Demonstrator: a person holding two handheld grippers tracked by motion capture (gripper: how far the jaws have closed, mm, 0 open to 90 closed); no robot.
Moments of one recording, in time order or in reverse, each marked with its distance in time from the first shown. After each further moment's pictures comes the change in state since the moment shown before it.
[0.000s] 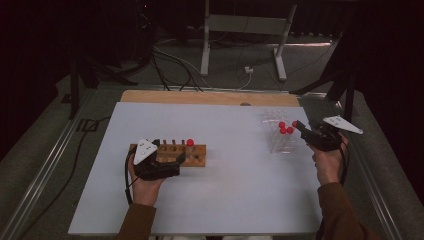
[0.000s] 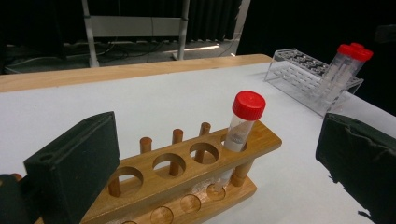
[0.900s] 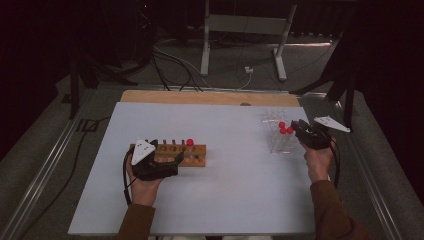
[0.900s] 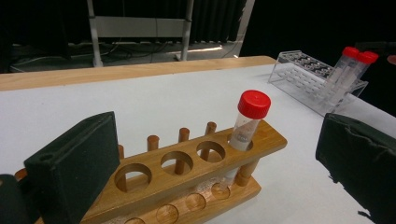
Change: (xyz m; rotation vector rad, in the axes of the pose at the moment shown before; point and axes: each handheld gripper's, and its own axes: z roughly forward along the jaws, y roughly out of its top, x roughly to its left) left arm 0.003 -0.001 -0.003 -0.008 0.013 -0.007; right arm -0.002 -0.018 0.031 0.028 0.018 0.052
